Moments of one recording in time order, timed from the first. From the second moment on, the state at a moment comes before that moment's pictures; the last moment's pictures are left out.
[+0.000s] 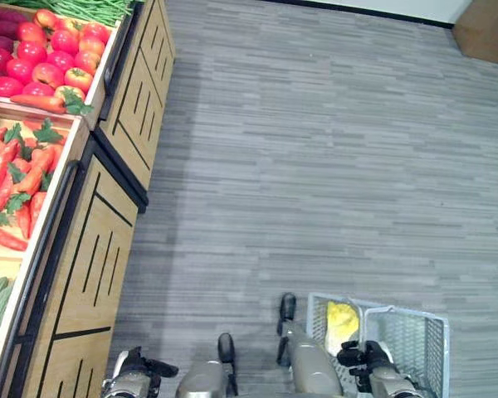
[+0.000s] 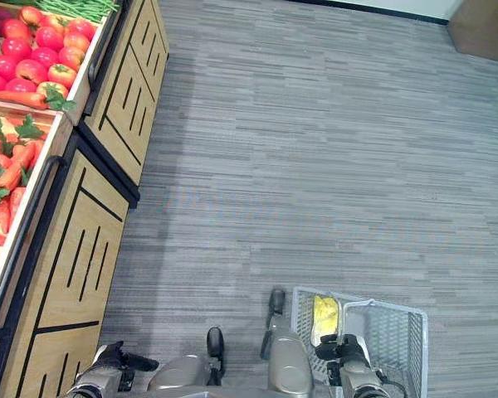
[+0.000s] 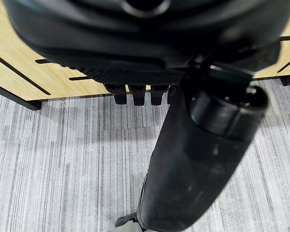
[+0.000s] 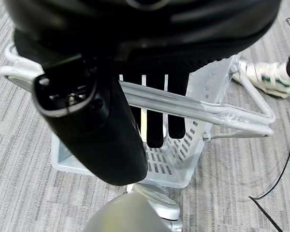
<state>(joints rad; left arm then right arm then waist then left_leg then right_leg) -0.09 0.29 -0.08 1.22 -0.08 0.08 0.24 -0.06 -0.24 0.11 1.17 0.13 0.05 -0.19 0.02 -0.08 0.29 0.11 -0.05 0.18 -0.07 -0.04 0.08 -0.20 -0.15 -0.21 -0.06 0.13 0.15</state>
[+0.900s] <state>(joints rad) -0.13 0.25 -0.05 1.29 -0.12 0.07 0.20 -0.06 -0.24 0.16 1.27 0.07 0.07 -0.17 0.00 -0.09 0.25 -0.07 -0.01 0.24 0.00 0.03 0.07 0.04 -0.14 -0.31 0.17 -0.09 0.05</state>
